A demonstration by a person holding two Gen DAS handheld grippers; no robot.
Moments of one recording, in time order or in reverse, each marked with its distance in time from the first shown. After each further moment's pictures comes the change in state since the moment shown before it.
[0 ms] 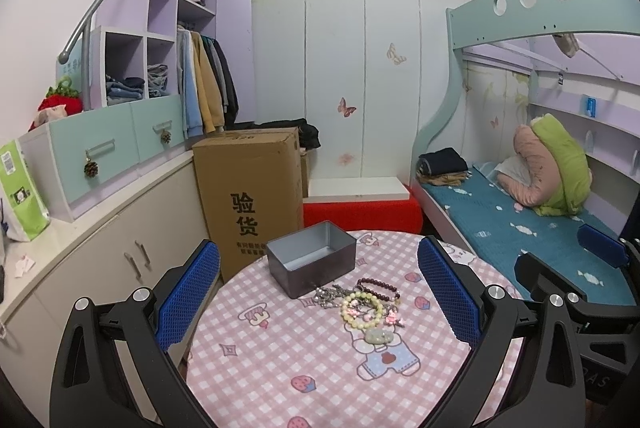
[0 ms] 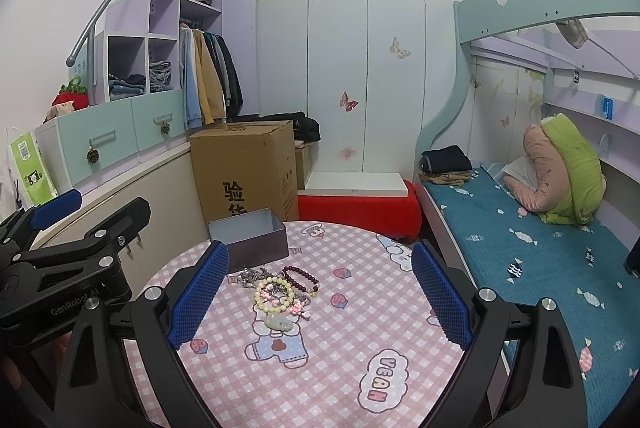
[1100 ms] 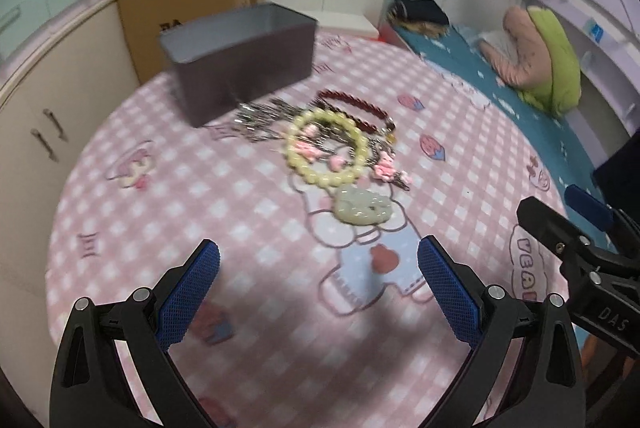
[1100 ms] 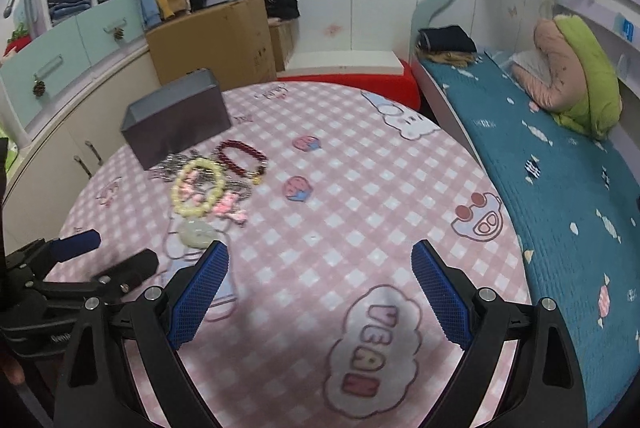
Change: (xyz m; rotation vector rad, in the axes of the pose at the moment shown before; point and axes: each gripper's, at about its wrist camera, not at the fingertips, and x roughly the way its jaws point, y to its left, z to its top) left arm 0.182 -0.039 -0.120 -0.022 0.610 -0.188; right arm 0.156 -0.057 -0.091 0.079 0.431 -0.016
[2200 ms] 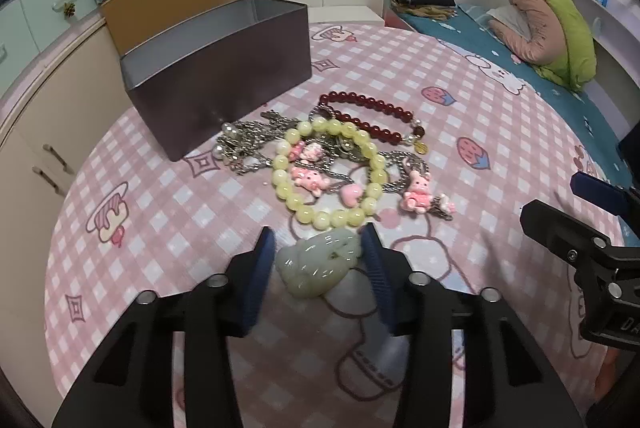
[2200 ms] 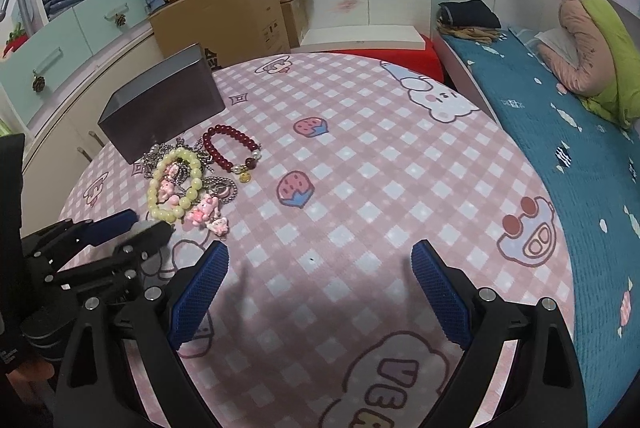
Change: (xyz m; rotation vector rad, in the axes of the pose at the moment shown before) left arm 0.048 -0.002 0.020 0.101 0.001 0.095; right arm 0.058 -0.002 0.012 -0.011 0.087 0.090
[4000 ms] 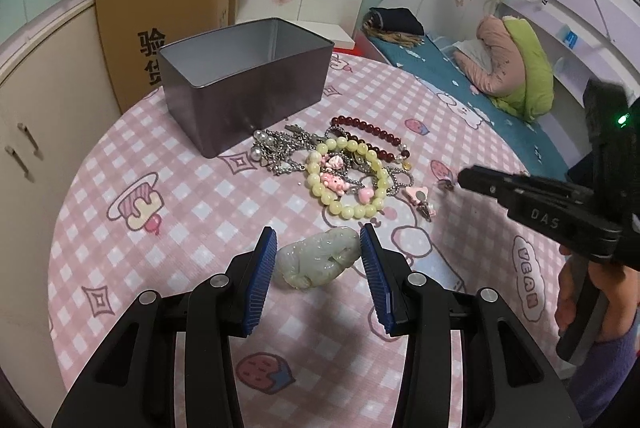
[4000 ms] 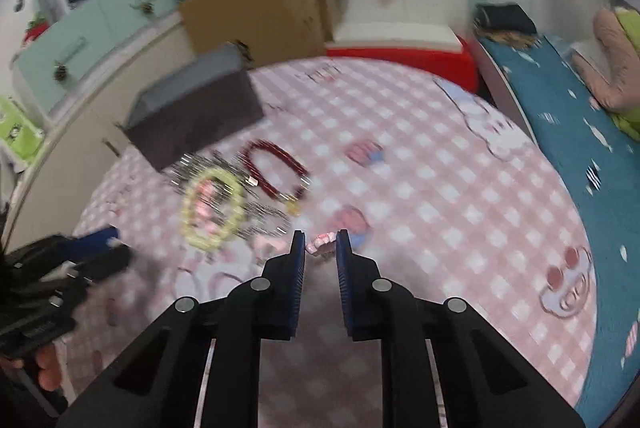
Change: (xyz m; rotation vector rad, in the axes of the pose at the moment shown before) left arm -0.047 0.056 -0.009 -0.072 -0.049 -0.212; right arm 0.017 0.020 0.029 -0.046 0.042 0.079
